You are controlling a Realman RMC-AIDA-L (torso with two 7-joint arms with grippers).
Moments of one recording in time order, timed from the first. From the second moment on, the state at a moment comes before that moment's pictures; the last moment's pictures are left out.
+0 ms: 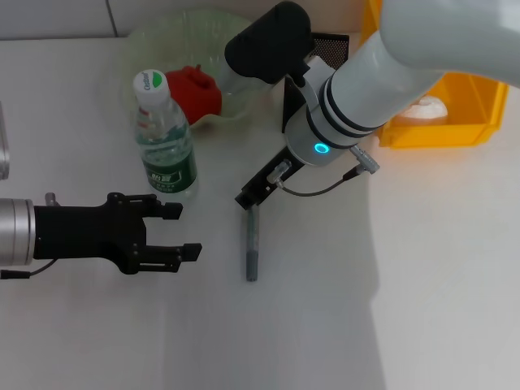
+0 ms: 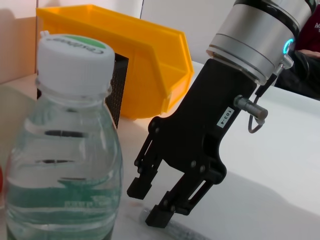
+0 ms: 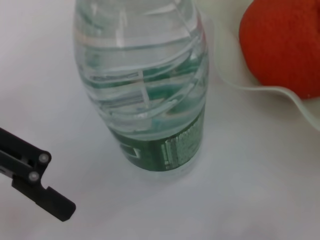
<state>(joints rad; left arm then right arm) -0.40 -2.01 1.04 0.73 1.91 1.48 -1.41 1.06 2.09 -1.91 -0.68 -2.21 -0.92 2.78</state>
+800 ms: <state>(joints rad) -0.41 -2.02 1.04 0.73 1.91 1.47 -1.40 1.06 2.09 -1.91 -0.67 -2.21 -0.92 2.78</state>
